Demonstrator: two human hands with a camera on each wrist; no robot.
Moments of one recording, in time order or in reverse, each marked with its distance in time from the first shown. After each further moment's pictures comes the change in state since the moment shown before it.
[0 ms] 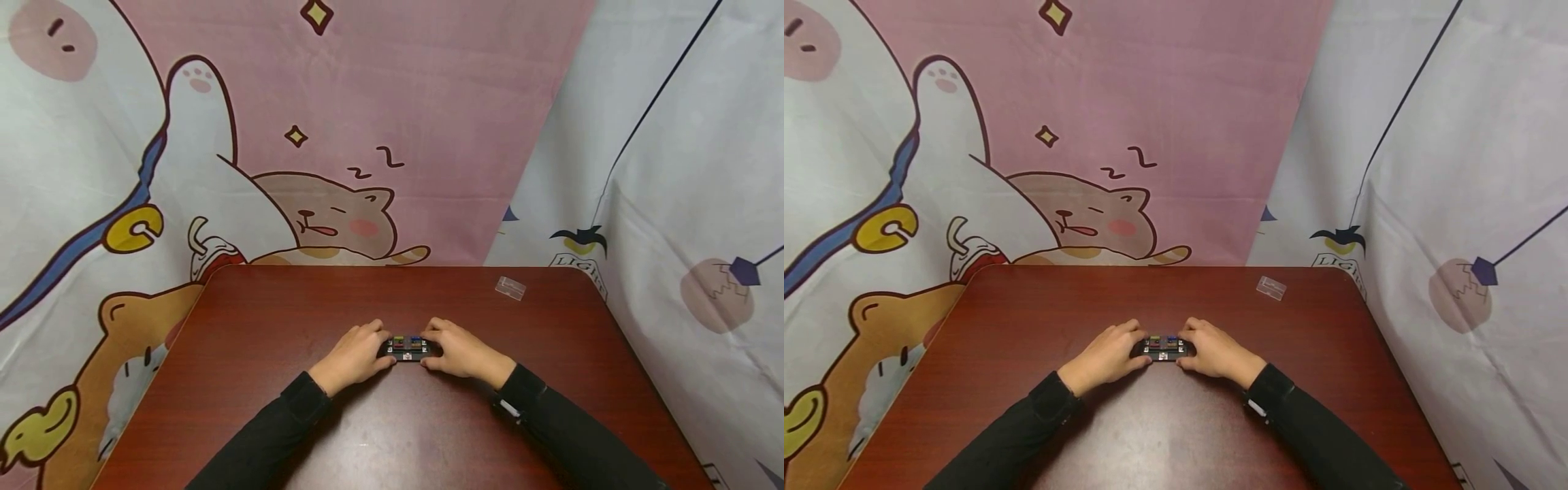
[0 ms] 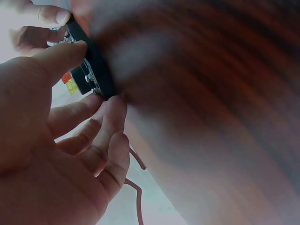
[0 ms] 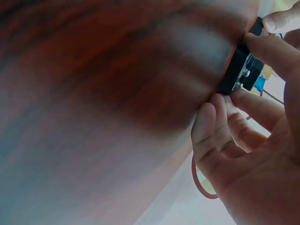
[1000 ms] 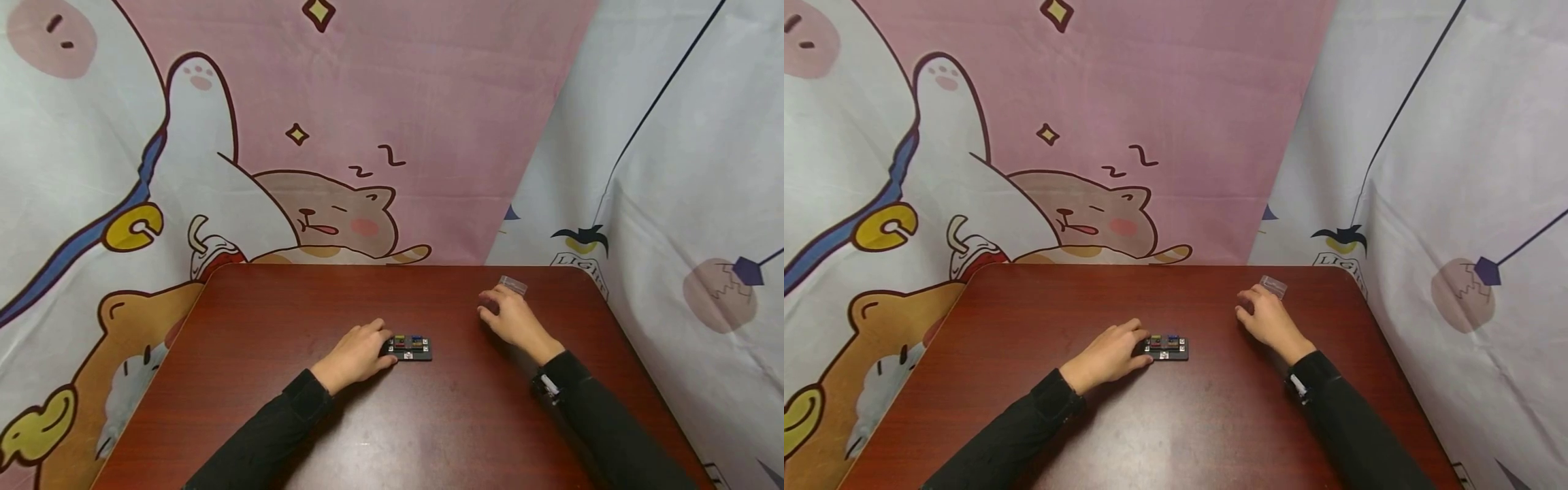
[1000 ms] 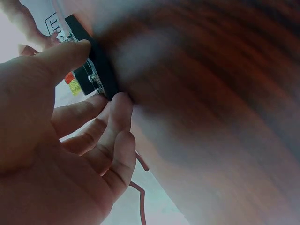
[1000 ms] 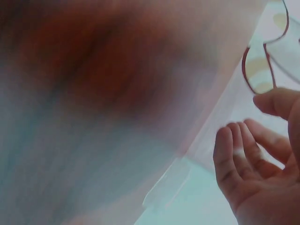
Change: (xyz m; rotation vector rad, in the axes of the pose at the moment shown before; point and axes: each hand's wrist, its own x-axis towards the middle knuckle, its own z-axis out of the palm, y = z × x) left_hand 0.001 0.001 -0.001 0.007 -0.036 -0.015; right_hand -0.031 0.093 -0.045 0.006 0.382 0.253
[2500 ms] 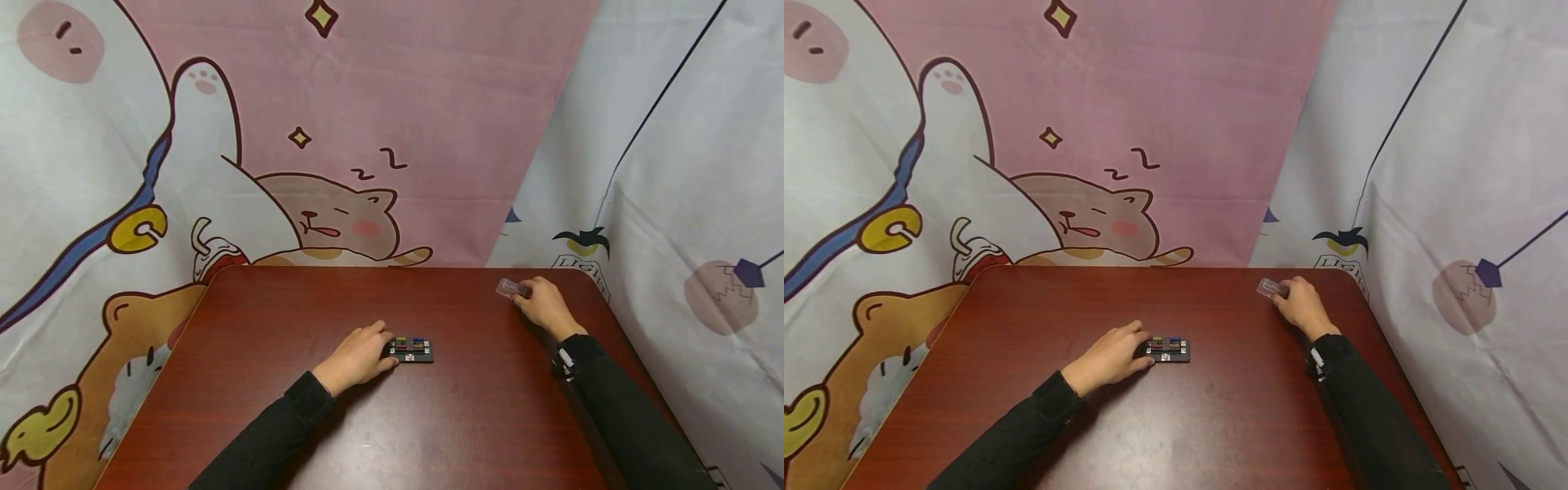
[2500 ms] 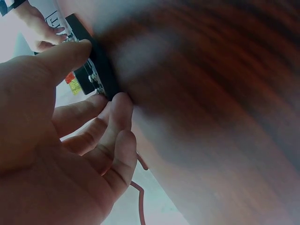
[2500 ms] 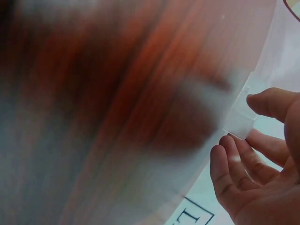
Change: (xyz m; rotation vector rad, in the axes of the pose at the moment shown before) left_hand -0.001 0.001 0.000 0.001 -0.011 -0.020; right_hand 0.016 0.076 -0.026 -0.014 -0.052 0.288
